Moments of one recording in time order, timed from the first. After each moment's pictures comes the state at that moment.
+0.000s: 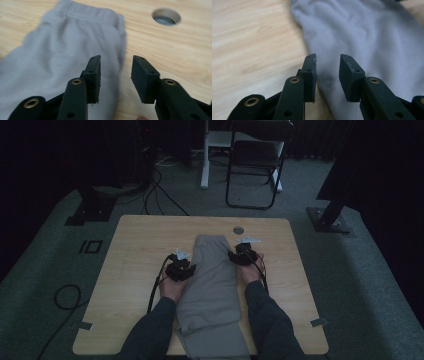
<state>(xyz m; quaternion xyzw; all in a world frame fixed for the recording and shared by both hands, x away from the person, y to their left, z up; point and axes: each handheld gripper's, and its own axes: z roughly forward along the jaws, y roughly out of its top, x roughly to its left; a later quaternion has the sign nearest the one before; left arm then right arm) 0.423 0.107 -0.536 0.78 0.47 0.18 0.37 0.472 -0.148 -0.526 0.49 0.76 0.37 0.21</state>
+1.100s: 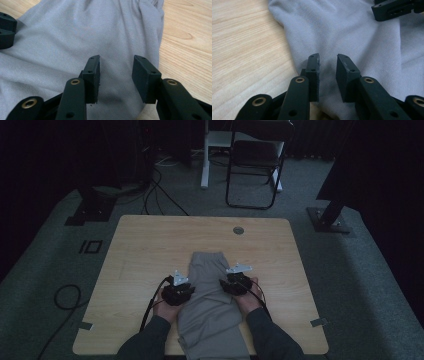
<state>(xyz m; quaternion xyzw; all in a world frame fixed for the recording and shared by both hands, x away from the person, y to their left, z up) 0.340 0.119 -0.553 0.81 0.43 0.15 0.37 0.381 -0.130 -0.552 0.41 0.82 0.36 0.18</state>
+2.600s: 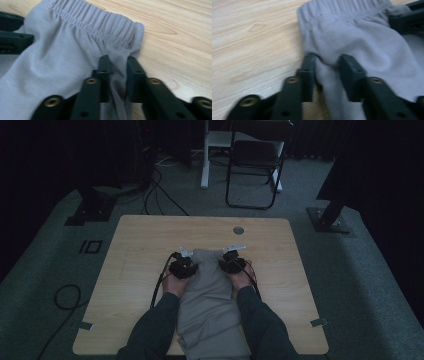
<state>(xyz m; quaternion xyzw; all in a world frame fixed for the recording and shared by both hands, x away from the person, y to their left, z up) 0.437 0.104 -0.550 0.79 0.48 0.16 0.36 0.460 -0.114 -0.547 0.47 0.80 0.34 0.17</state>
